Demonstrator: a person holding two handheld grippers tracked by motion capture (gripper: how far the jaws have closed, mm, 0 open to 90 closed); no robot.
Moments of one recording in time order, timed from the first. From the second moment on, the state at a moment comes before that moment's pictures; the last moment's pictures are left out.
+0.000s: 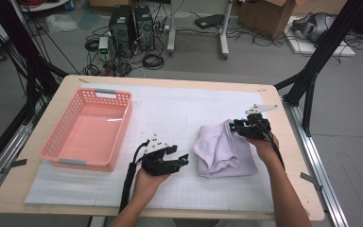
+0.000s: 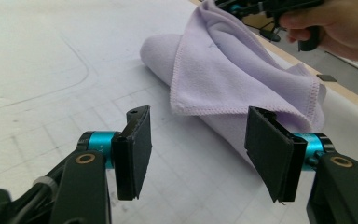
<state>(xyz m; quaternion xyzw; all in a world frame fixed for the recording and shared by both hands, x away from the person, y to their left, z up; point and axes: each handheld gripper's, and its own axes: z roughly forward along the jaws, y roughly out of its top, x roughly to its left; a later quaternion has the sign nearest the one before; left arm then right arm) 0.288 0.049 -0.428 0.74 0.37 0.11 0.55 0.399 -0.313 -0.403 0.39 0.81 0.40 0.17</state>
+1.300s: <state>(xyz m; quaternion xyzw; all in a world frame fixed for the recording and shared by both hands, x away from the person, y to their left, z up) 0.286 0.090 -0.436 0.73 0.39 0.13 0.55 0.278 -0.342 -0.407 0.47 0.77 0.39 0.17</state>
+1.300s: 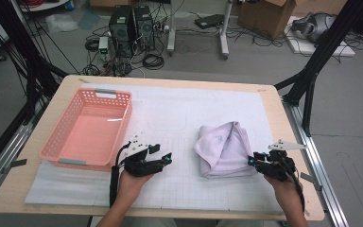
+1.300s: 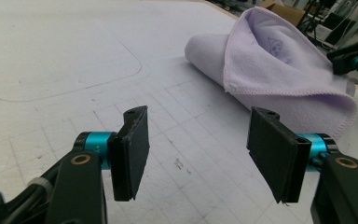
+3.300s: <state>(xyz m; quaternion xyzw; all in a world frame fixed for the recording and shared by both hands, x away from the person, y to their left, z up) 0.286 0.092 -0.438 0.72 0.39 0.14 0.55 0.299 -0.332 -0.396 0.43 0.77 0.44 0.17</state>
